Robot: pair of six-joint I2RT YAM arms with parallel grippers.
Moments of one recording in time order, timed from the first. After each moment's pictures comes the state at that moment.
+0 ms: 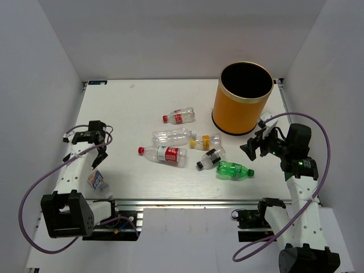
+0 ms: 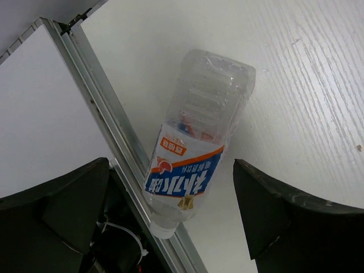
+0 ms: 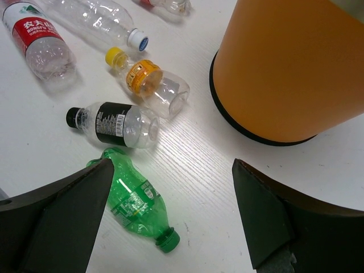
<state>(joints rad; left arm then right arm) 0.03 1.18 0.91 -1.16 -0.70 -0.87 -0.09 0.75 0.77 -0.56 -0.74 -0.48</state>
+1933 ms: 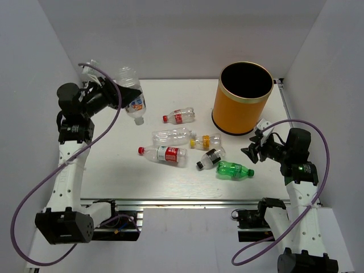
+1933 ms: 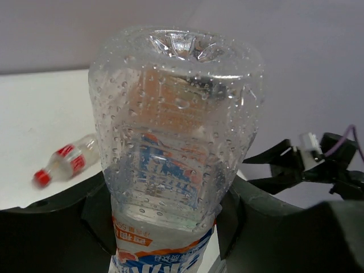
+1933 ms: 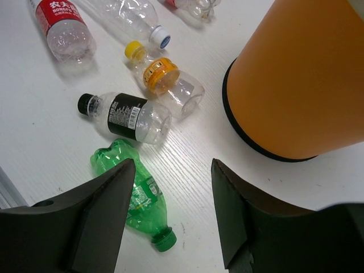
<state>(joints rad) 0.06 1.10 1.19 -0.07 0.83 -0.58 -0.09 0.69 0.74 -0.61 -0.82 -0.62</state>
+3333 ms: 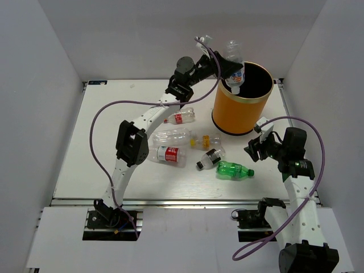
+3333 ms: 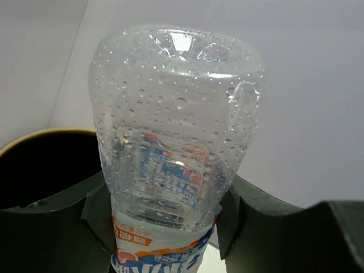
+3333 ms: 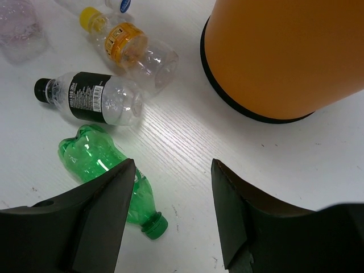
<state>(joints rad) -0.66 2.30 2.26 0.45 0.50 -0.70 -0.09 0.75 0.69 -0.55 -0.66 -0.57</state>
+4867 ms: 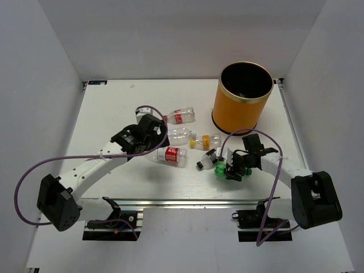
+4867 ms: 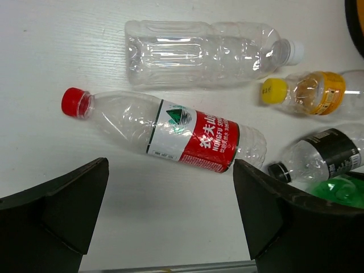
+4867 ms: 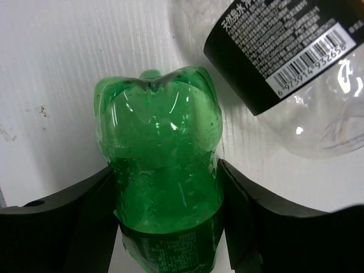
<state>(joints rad) -0.69 1.28 1.02 -0.61 -0.35 -0.69 0.28 1.27 0.53 -0.47 -0.61 -1.08</state>
